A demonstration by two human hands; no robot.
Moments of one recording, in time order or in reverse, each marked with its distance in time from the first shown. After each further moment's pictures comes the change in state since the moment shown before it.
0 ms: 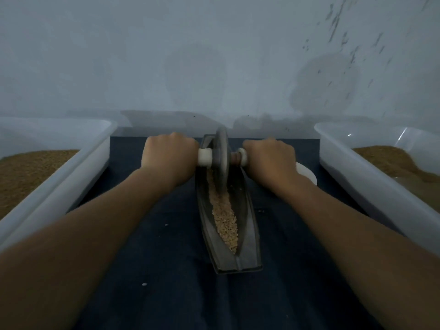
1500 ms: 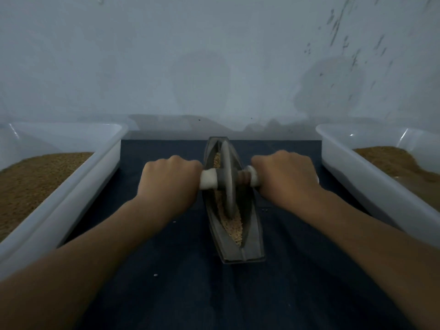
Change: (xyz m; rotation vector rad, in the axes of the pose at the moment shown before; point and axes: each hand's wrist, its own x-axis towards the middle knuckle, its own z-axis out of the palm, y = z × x) left_hand -0.057 -0.001 -0.003 -0.063 0.131 0.046; right_hand -0.046 0.003 -0.022 -0.133 0.095 -0.145
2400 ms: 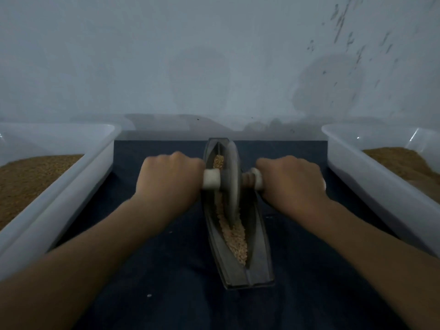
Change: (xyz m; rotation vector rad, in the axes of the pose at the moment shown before) left_hand 0.021 0.000 0.007 0.082 -0.049 0.009; right_hand 0.003 0.001 0.015 0.030 -0.028 0.084
